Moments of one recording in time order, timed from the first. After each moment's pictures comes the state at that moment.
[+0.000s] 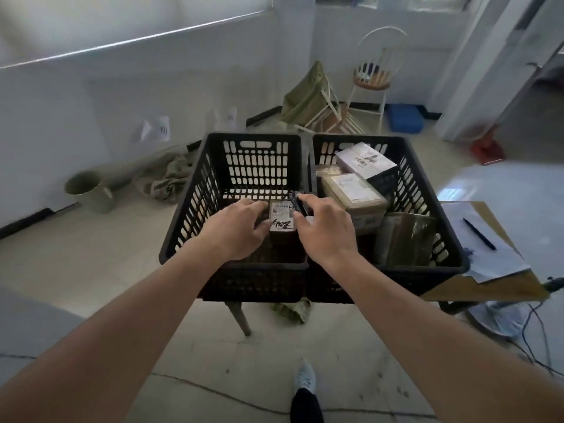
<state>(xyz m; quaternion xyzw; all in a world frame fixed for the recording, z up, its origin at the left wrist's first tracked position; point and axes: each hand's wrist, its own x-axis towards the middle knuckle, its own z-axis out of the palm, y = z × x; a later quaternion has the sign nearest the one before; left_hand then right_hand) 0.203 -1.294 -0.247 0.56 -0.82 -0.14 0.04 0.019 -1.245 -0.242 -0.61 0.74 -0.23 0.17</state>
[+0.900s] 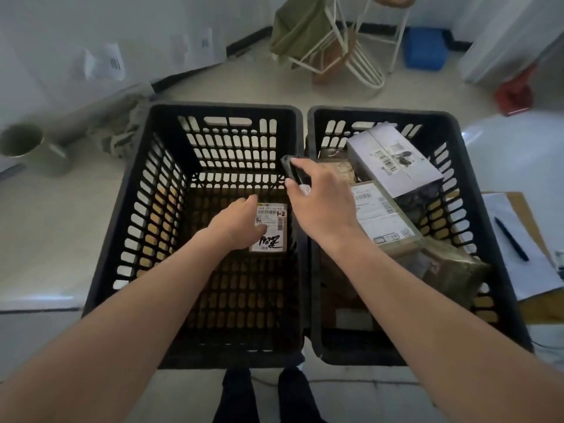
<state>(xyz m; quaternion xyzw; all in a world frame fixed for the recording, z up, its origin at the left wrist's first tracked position) 0.138 -1.508 -0.398 0.59 -0.76 -0.28 -0.08 -0.030 -1.458 -0.303 -0.59 0.75 -0.22 0.20</state>
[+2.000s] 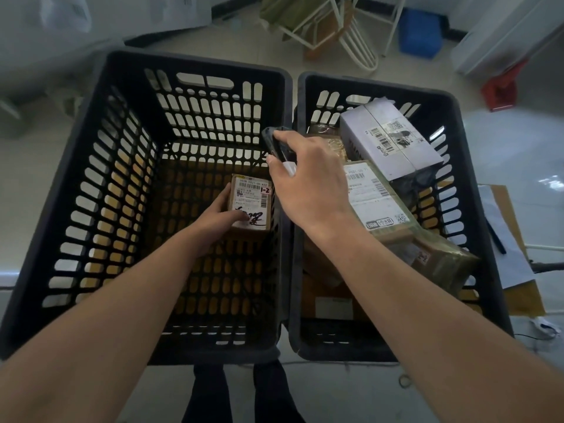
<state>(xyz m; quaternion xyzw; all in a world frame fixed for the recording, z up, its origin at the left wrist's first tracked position) 0.143 -1.487 -0.485 0.62 -0.40 -0.65 0.15 -0.032 -1.455 -0.307 -0.62 0.74 -0.20 0.18</state>
